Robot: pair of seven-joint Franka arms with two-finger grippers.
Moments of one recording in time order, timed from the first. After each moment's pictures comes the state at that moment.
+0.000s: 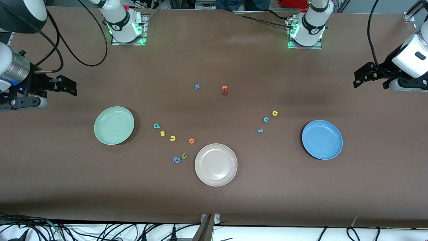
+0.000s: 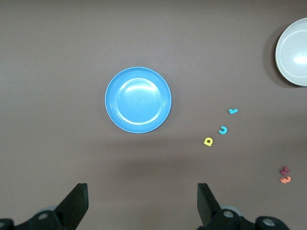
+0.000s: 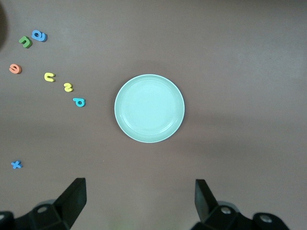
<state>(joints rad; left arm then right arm) 0.09 -0.02 -0.13 -1.64 -0.02 1.62 -0.02 0.13 0.18 -0.04 -1.44 -0.03 1.52 -0.02</state>
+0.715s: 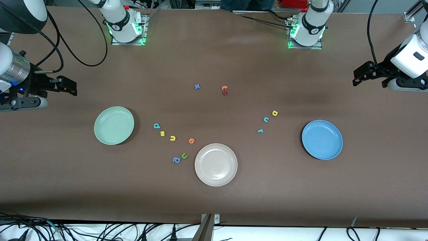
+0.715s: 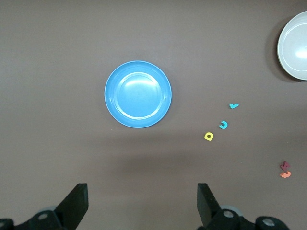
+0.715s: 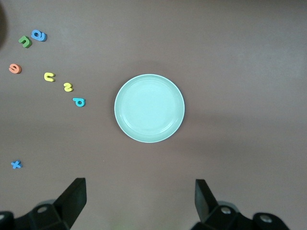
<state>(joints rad) 0.09 -0.02 -0.13 -1.64 -0.02 1.60 -0.02 0.13 0.18 -0.04 -1.44 -0.03 1.52 -0.02</state>
